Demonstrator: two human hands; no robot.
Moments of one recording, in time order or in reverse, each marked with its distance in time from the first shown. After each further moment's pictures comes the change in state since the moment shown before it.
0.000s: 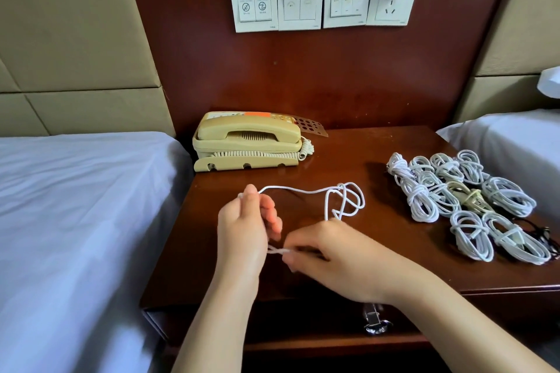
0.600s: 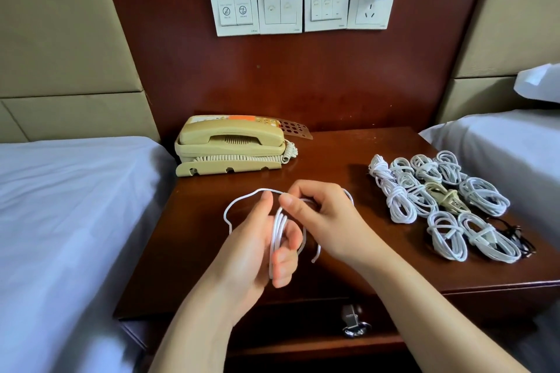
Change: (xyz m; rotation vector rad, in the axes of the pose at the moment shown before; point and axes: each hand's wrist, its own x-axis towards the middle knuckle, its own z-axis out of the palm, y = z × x) left_hand -0.018 0.008 0.012 -0.034 -0.589 -0.405; right_hand 0.015 0.035 -0.004 0.419 0.499 -0.035
